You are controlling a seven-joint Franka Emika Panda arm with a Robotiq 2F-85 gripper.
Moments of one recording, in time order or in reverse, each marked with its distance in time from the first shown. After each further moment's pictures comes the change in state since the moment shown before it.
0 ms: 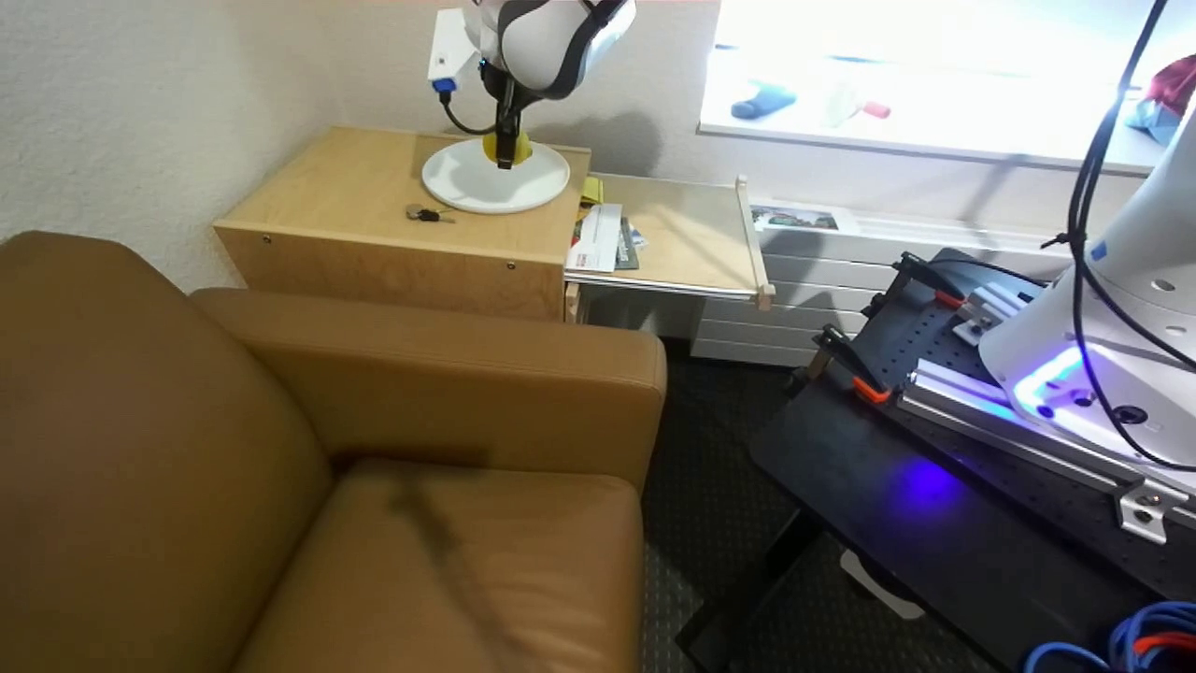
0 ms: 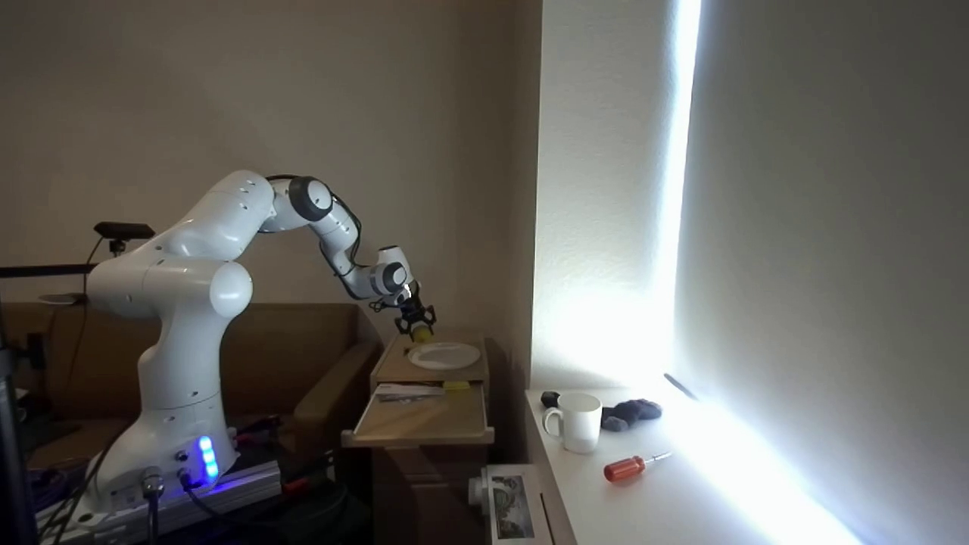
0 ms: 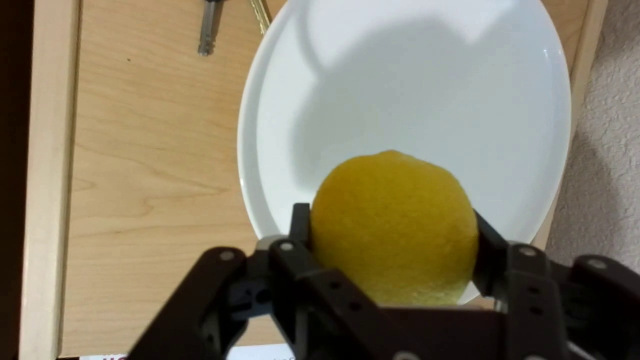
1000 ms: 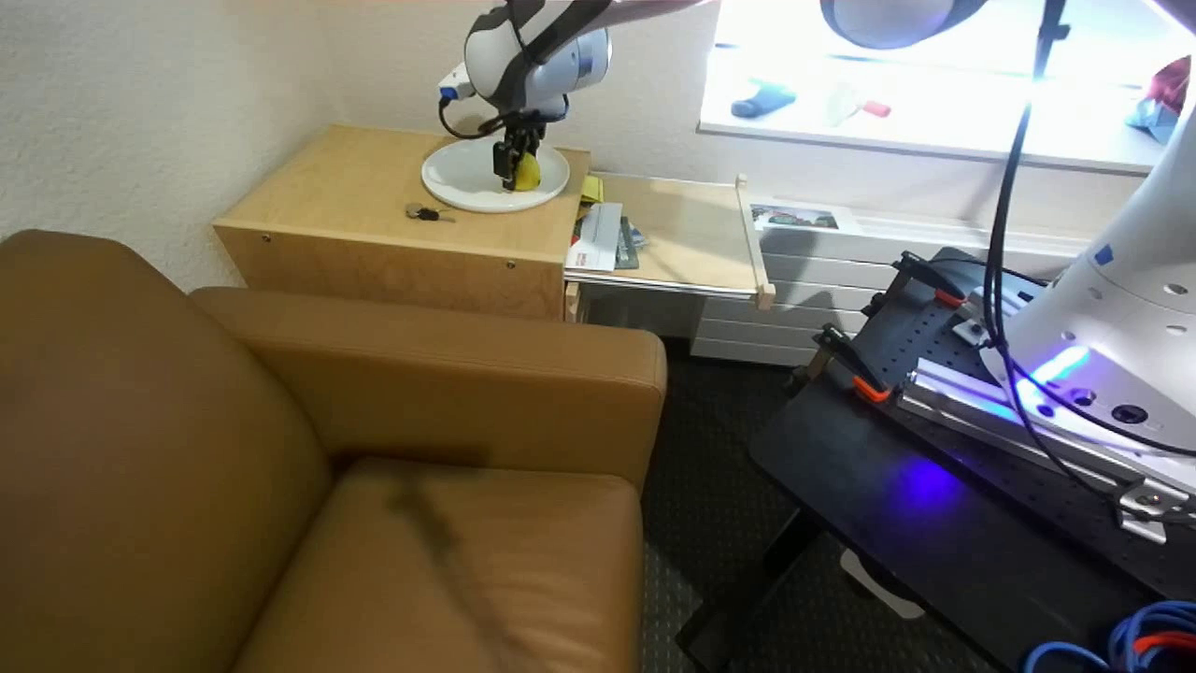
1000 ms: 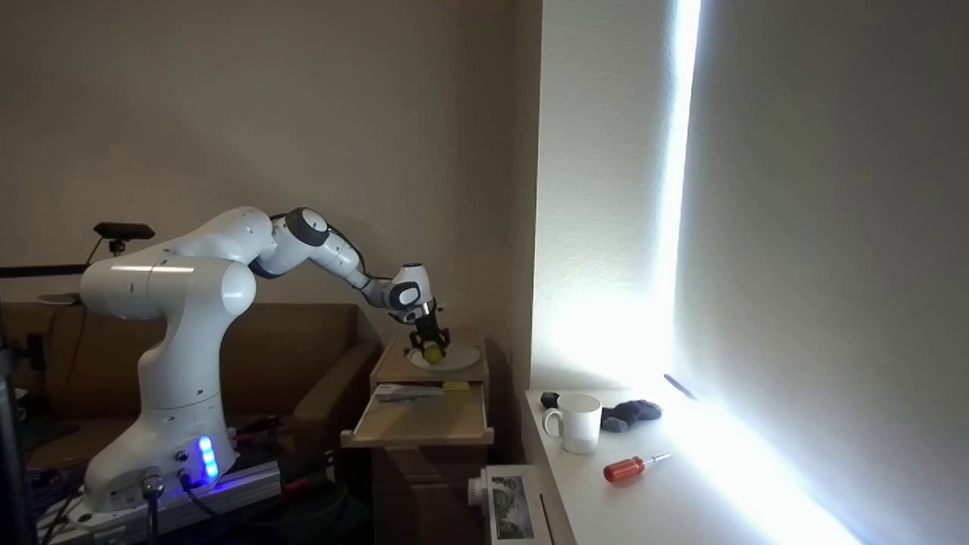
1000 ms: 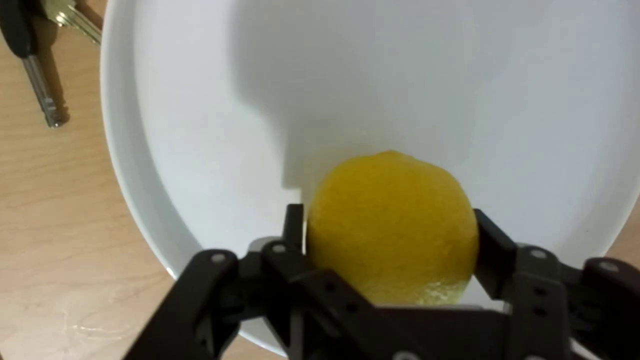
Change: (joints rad) arm 0.152 0.337 -0.359 0.284 0.721 -0.236 -0.007
